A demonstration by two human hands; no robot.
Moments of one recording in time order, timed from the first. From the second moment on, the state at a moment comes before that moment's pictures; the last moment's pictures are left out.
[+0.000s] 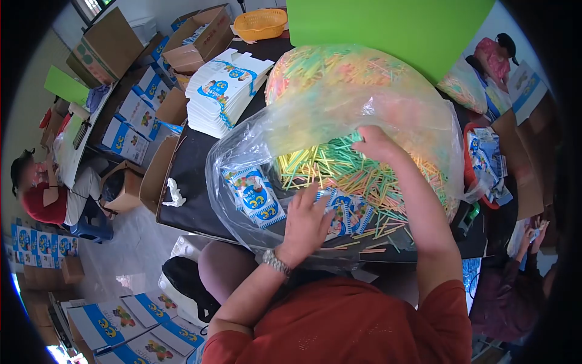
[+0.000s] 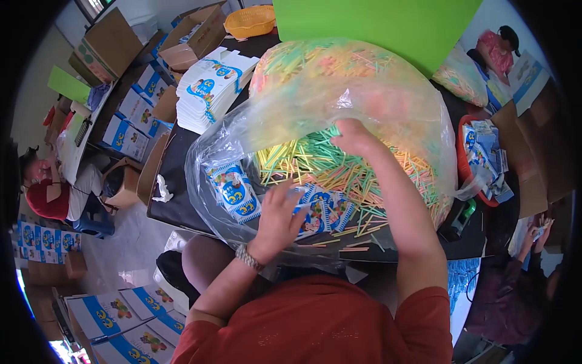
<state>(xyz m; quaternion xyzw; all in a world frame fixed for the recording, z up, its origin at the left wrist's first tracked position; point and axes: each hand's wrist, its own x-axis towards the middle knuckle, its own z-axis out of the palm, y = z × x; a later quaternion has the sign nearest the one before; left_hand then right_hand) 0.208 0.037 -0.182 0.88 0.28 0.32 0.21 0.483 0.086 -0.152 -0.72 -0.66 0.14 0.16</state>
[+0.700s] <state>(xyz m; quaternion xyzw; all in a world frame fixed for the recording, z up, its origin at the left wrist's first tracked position) 0.328 0.051 -0.167 0.35 0.20 0.20 0.90 0.411 -0.051 -0.155 -0.59 -0.51 0.23 0.58</state>
